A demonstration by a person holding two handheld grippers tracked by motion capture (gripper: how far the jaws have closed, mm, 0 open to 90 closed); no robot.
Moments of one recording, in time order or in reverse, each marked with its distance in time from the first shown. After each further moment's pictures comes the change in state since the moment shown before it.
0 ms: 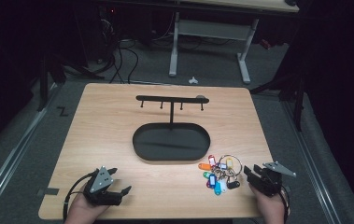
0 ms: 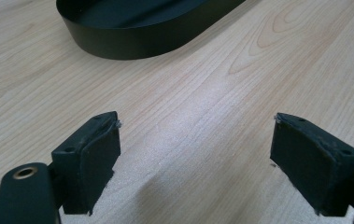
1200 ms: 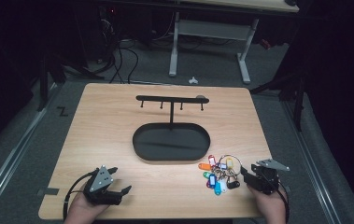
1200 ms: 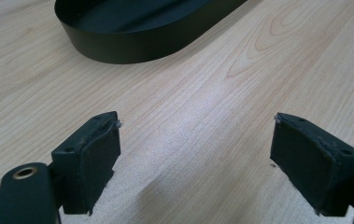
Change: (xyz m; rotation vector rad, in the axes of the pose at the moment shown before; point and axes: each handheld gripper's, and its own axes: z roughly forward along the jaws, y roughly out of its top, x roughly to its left) left arm 0.002 0.001 0.001 -0.007 -0.014 0.003; right arm 0.017 0.015 -0.005 0.088 -0.002 -0.113
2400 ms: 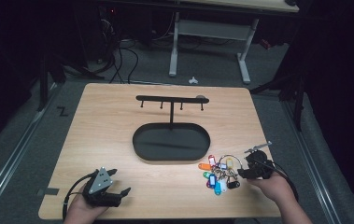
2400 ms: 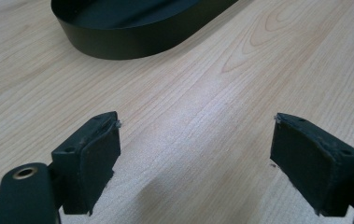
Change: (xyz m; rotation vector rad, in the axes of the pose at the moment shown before) left arm -0.003 -0.002 -0.004 0.006 -0.004 0.007; right arm 0.001 0.050 0.018 0.427 0.068 -0.197
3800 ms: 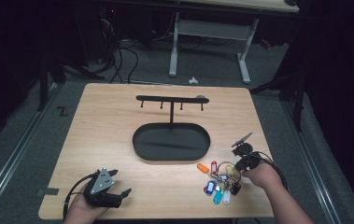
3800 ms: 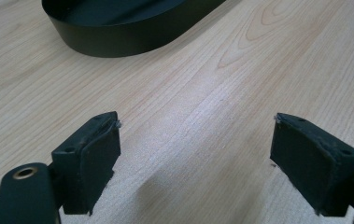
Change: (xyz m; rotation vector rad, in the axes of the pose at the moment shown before) left arm -0.002 0.000 0.002 0.016 -0.008 0.018; right arm 0.013 0.042 0.023 0.195 -0.039 -0.041
